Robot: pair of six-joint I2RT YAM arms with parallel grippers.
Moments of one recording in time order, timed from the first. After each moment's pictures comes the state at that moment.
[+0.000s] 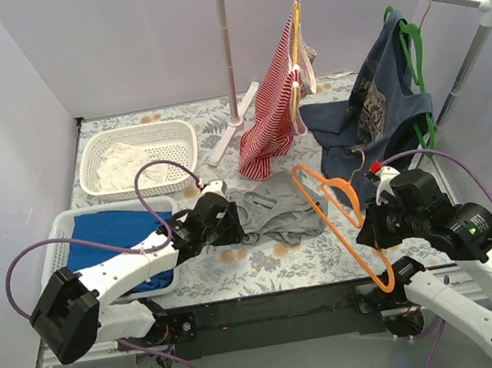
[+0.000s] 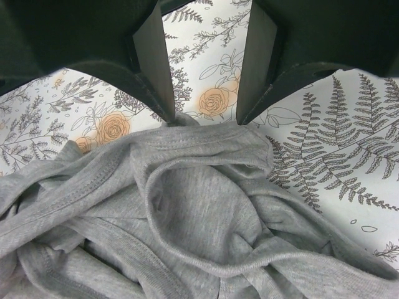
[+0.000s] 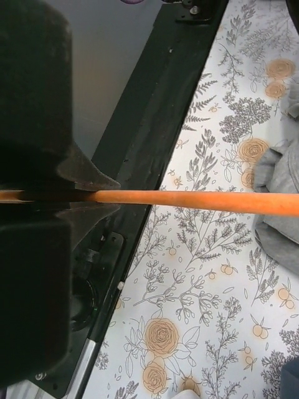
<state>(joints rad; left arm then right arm) -0.85 1.23 0.68 -0.28 -0.14 -0.69 0.52 0.58 0.97 -1.28 -0.17 0.39</state>
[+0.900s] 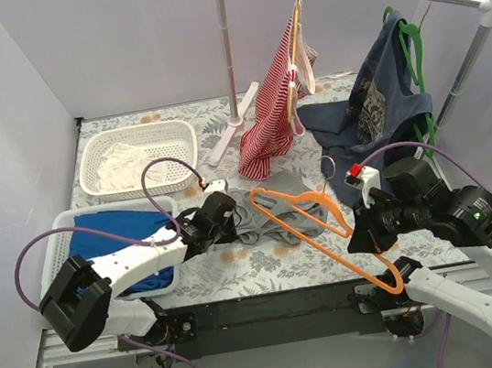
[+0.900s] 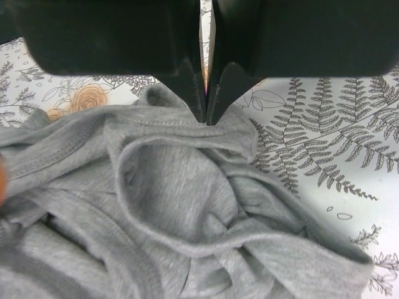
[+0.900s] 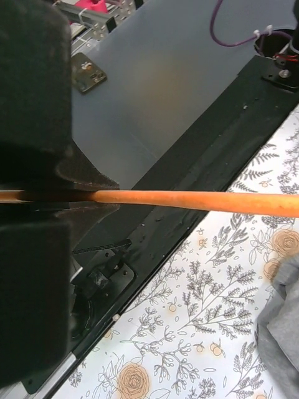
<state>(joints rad) -0.86 1.33 0.70 -0.26 -0.24 -0.70 0.63 0.70 1.14 -1.35 -0.40 0.23</state>
